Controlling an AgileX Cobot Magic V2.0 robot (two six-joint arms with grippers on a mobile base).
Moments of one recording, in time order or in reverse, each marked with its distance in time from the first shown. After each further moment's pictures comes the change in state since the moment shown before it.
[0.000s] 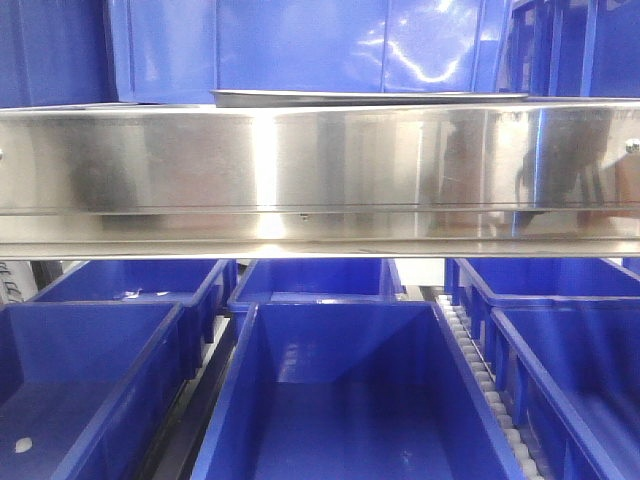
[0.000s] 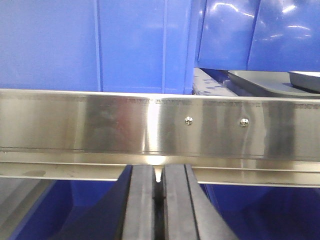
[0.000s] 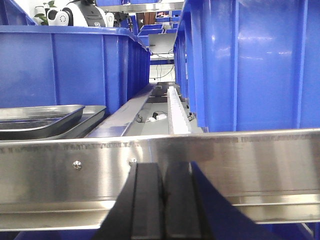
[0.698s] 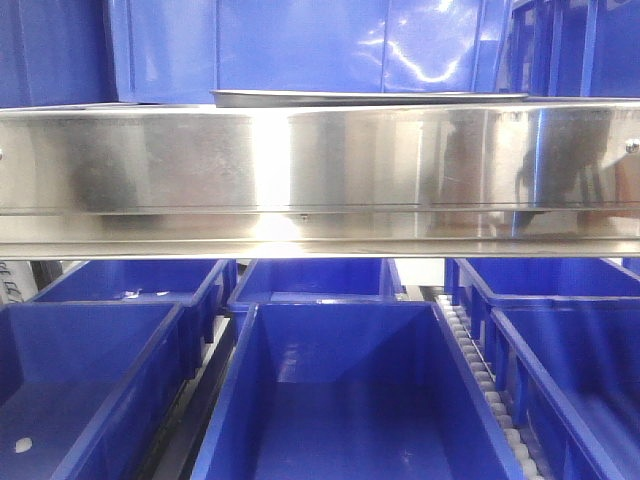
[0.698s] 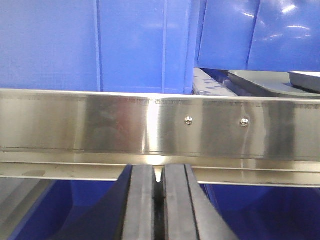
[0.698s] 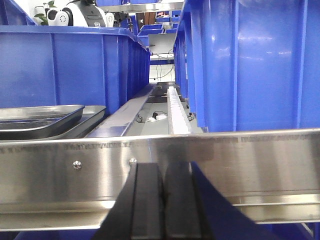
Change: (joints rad) left arm 0.000 0.000 0.000 0.000 0.000 0.000; right arm 0.000 0.000 0.000 0.000 0.000 0.000
